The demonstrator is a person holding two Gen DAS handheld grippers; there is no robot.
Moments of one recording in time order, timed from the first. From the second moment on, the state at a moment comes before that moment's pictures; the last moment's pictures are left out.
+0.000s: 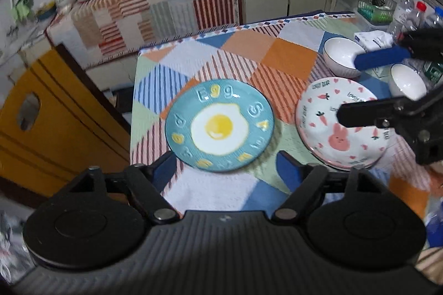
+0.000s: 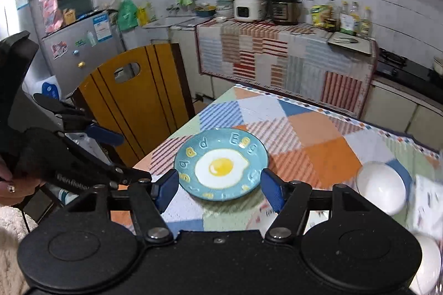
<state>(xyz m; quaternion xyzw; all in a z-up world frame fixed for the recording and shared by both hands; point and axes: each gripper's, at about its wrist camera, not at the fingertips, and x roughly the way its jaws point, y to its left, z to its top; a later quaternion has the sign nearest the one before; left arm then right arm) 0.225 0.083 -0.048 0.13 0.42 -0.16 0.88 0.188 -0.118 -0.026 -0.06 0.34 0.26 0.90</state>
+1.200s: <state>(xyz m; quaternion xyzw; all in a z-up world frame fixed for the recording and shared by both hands) 0.358 0.138 -0.198 -0.02 0.49 -0.11 0.87 0.353 -0.143 -0.178 0.09 0.43 0.20 0.88</state>
